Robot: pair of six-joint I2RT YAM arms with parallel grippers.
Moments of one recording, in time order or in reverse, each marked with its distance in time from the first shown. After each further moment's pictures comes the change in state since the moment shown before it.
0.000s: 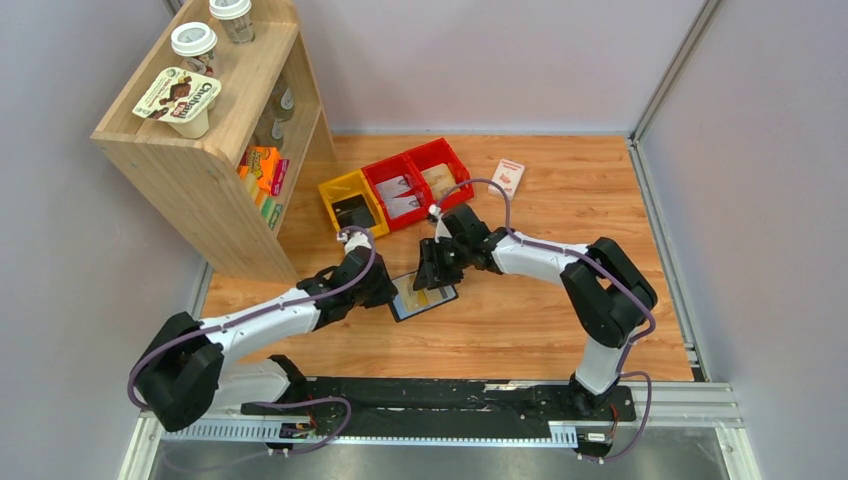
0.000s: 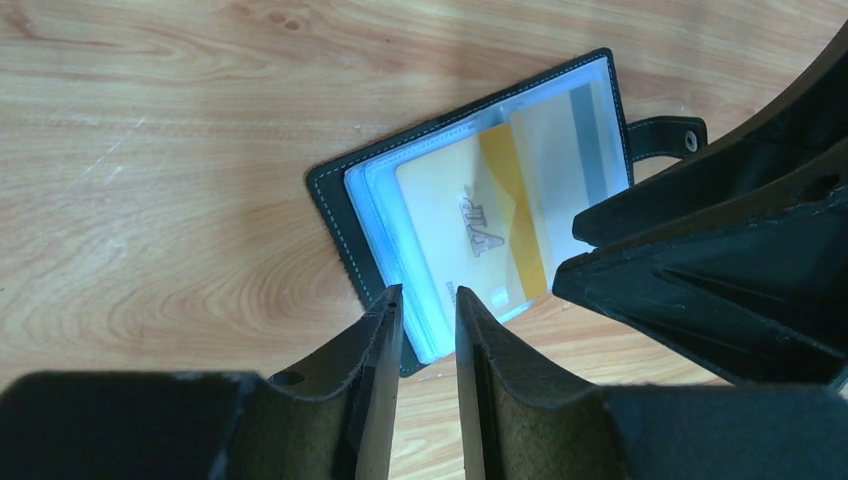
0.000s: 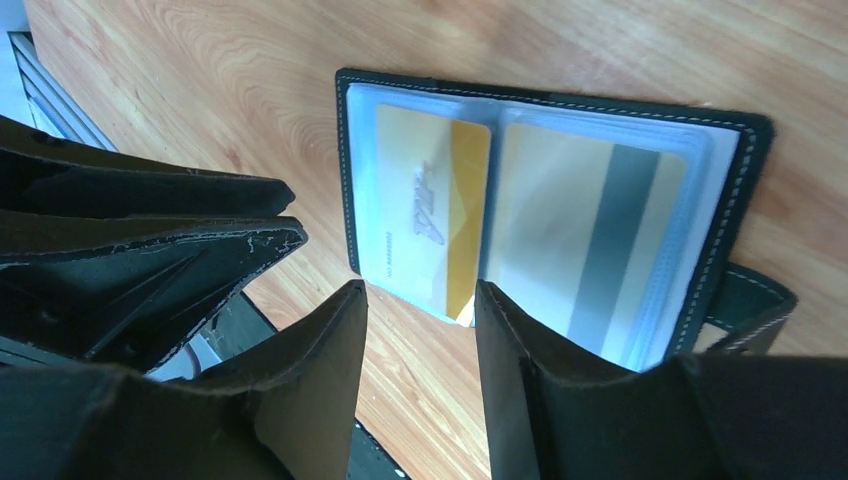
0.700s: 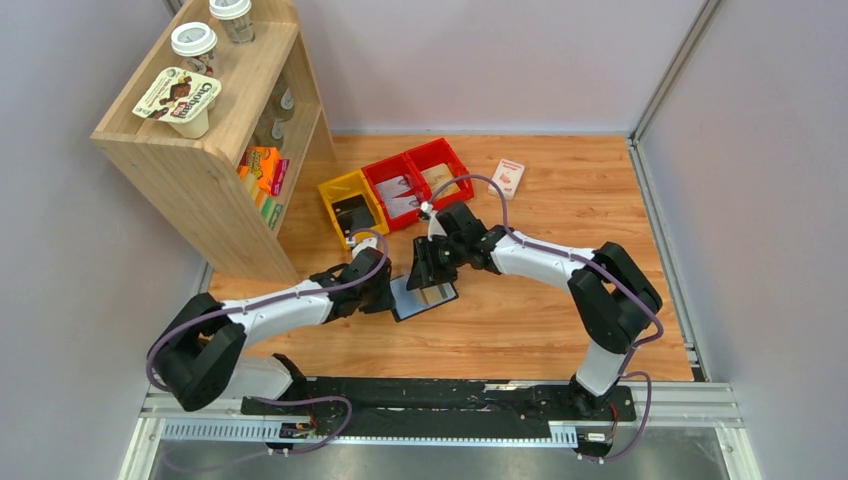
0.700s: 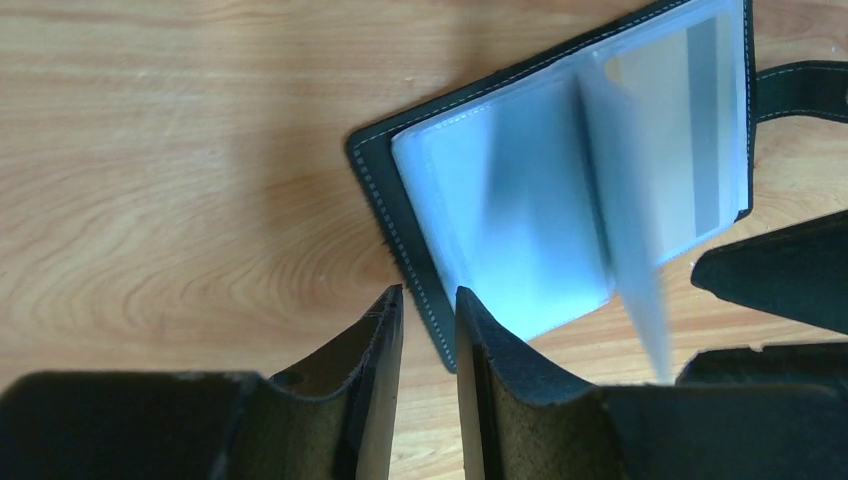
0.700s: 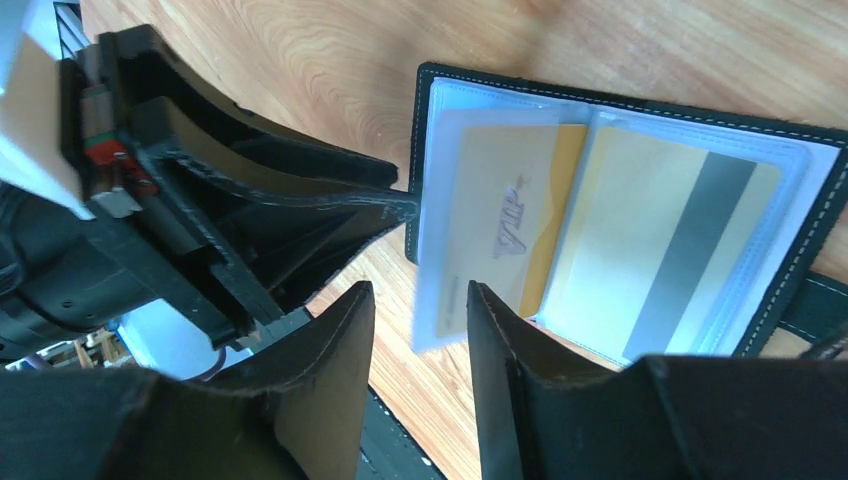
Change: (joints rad) left arm 0.000 0.174 0.058 -0.046 0.045 0.053; right arm 0.032 -0.042 0.030 -0.026 -0.021 -0.011
